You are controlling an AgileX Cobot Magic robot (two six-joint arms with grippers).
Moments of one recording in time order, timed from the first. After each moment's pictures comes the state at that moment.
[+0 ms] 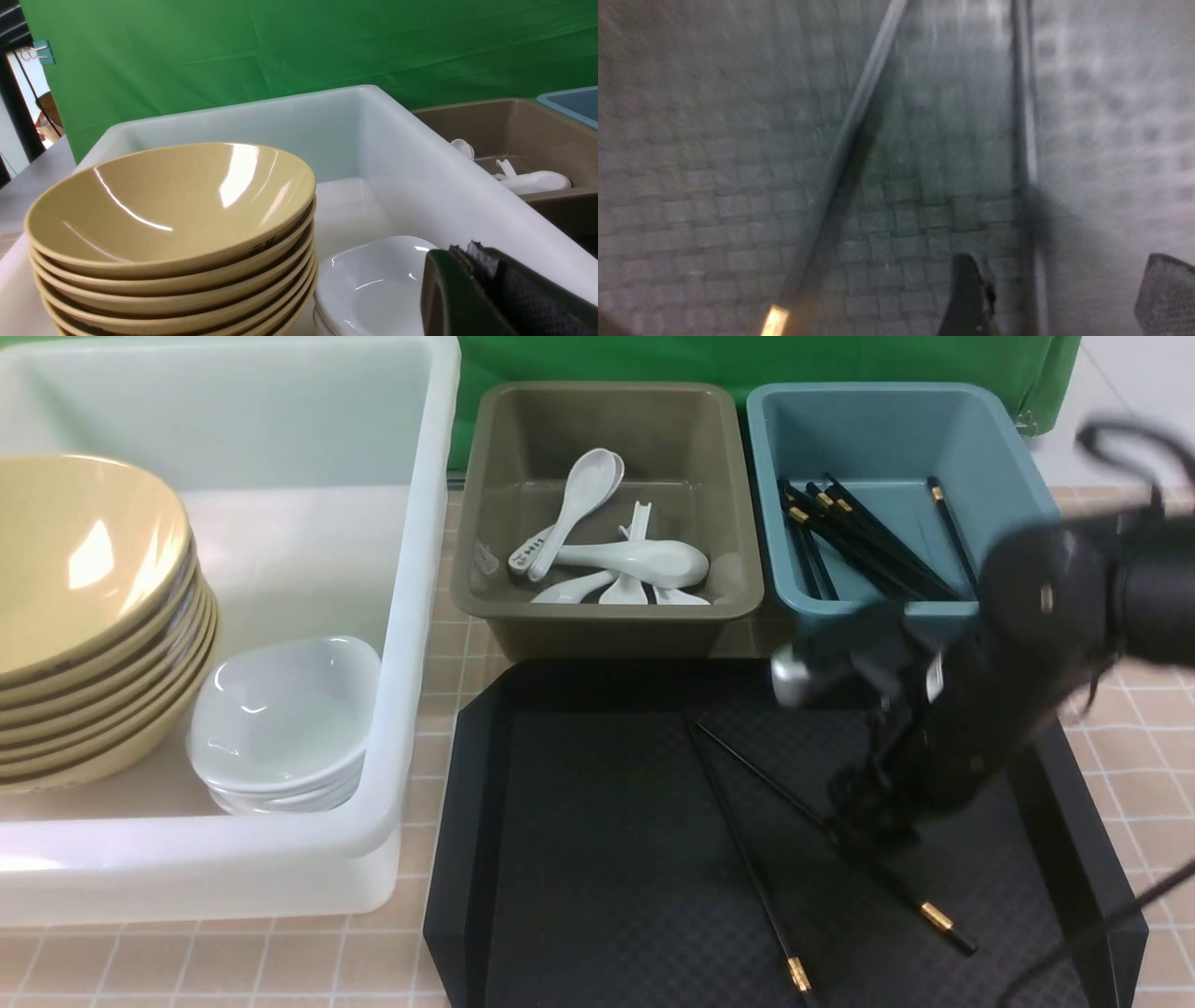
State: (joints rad) right arm 0.41 1.72 -1.03 0.16 0.74 -0.26; left arm -0.06 0.01 -0.25 0.01 0.34 0.14
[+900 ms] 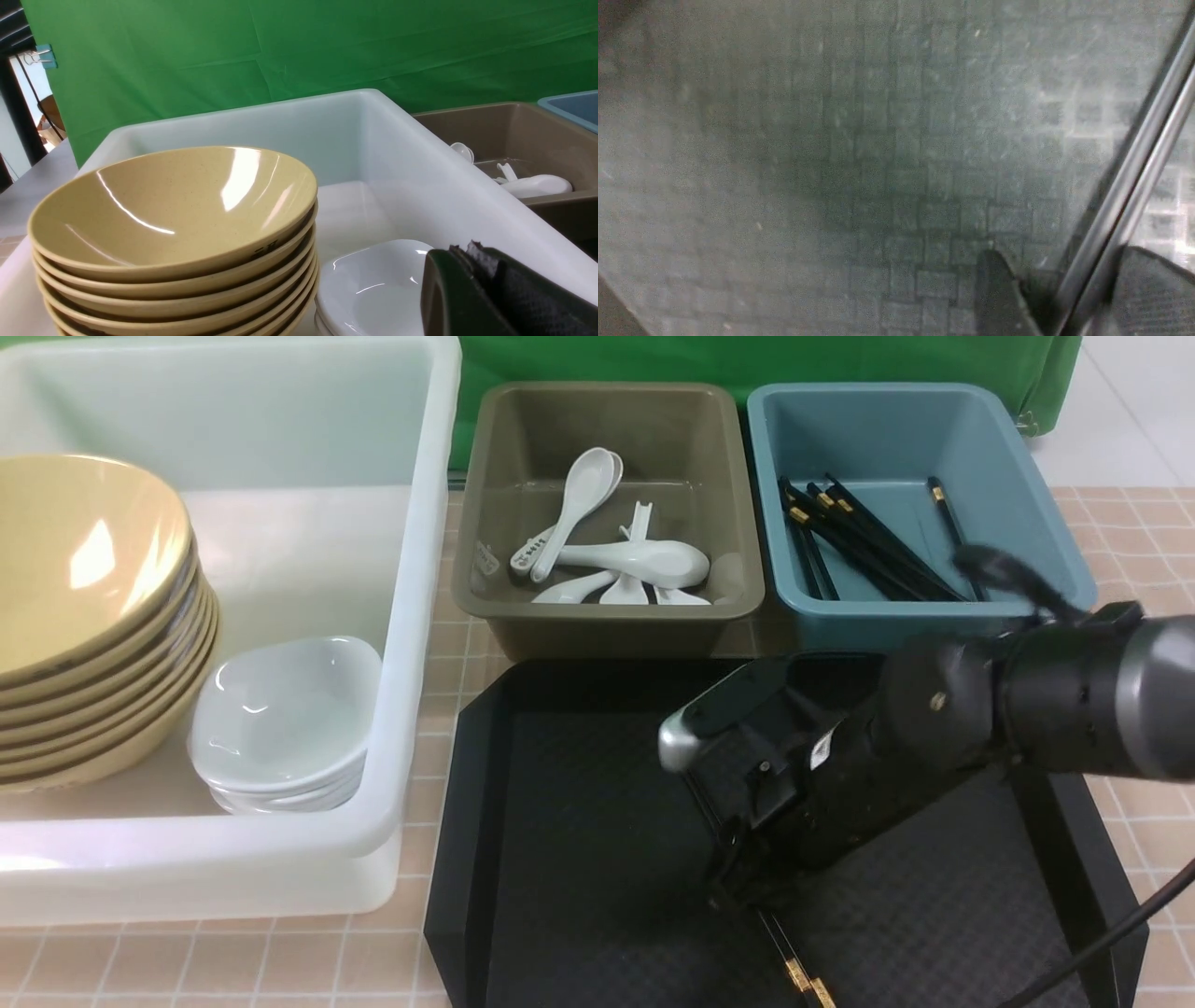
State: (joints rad) right arm 0.60 1.80 -1.00 0.28 0.52 -0.38; left arm -0.06 0.01 -0.25 0.01 0.33 0.14
